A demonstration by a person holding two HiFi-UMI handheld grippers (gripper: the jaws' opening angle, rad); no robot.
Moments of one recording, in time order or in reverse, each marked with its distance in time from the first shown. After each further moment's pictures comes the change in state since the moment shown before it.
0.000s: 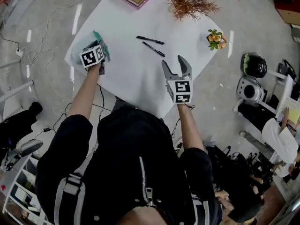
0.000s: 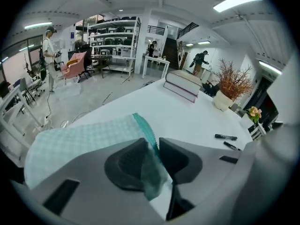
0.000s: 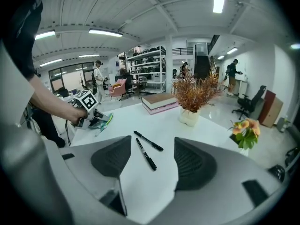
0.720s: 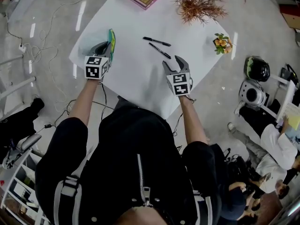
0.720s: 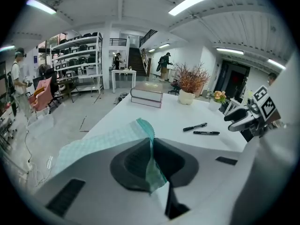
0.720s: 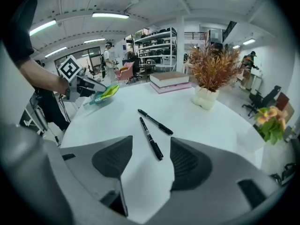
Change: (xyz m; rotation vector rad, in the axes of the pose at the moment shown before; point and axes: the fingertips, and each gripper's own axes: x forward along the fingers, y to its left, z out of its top) left arm -0.052 -0.058 0.016 0.360 -0.106 -0.255; right arm 0.058 0.012 -0.057 -0.071 0.190 0.090
